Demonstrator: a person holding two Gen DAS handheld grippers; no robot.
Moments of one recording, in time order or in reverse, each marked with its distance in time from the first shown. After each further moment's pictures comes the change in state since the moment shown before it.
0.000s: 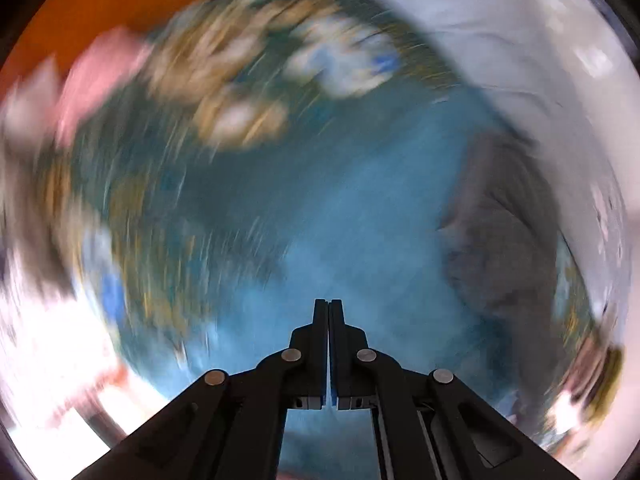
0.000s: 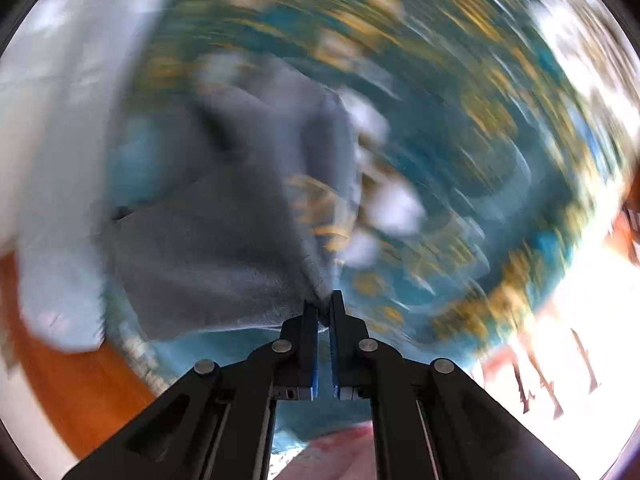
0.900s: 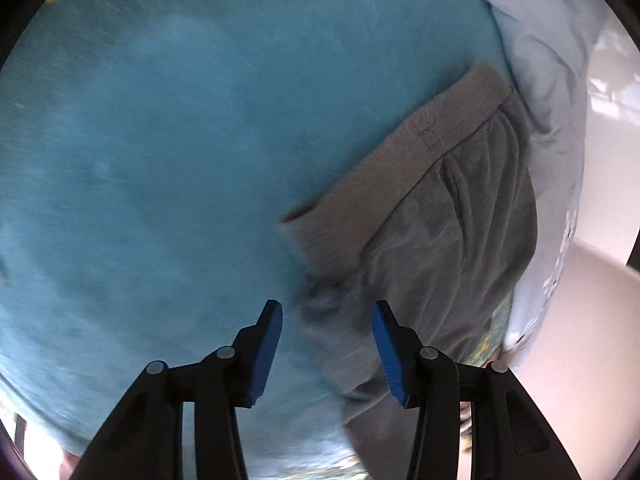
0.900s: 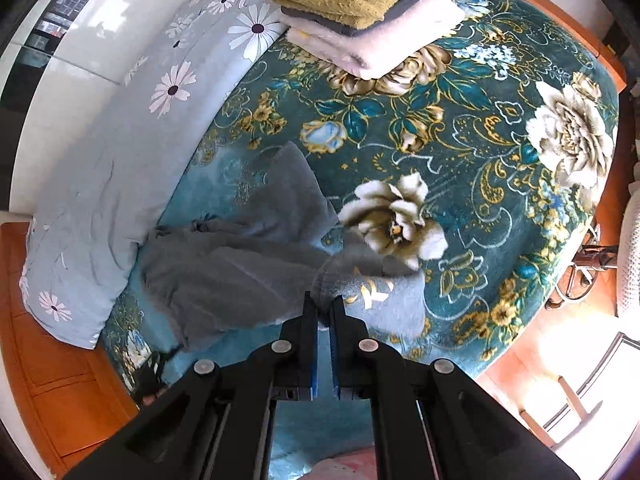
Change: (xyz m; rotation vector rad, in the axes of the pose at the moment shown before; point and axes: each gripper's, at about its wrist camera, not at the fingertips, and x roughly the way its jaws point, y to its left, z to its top) left arm 0.187 -0.159 0.059 -0.184 0.373 -0.322; right arm -0.104 0.103 -0.090 -0.181 -0.318 -0.020
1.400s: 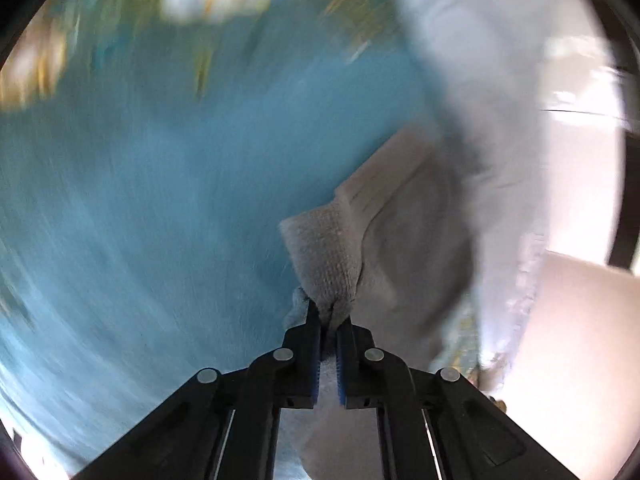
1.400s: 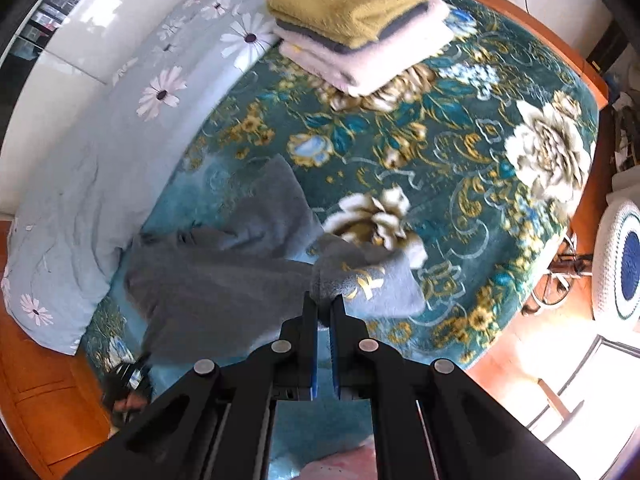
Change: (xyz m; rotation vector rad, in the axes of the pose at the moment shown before) left arm -0.102 -0.023 -0.005 0.161 -0.250 -0.134; right arm -0.018 0.016 0.010 -0.022 -0.051 -0.073
